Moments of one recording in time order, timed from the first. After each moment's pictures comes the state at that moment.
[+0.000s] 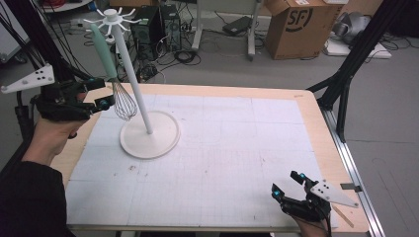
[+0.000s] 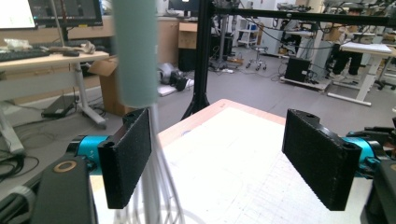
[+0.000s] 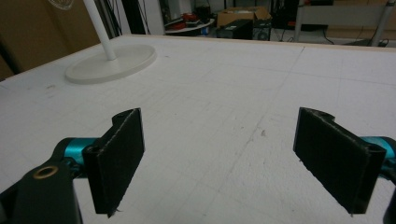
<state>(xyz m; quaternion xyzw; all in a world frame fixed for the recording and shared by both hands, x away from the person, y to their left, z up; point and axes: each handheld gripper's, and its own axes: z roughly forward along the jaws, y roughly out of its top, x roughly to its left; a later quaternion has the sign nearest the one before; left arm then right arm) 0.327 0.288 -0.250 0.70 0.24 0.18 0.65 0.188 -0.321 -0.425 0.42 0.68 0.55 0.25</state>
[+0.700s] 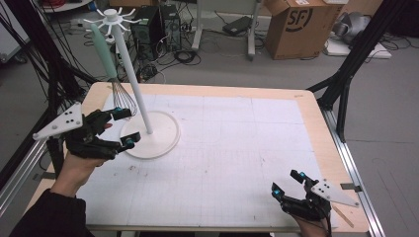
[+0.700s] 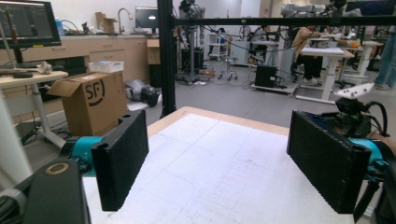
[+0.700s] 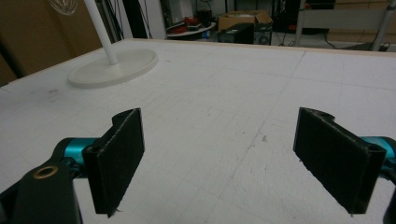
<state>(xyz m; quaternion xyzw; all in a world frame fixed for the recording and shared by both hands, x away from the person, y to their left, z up) 0.275 0.230 -0.297 0.69 0.18 0.17 0.69 0.189 -0.320 -0.423 0.42 0.67 0.55 0.24</state>
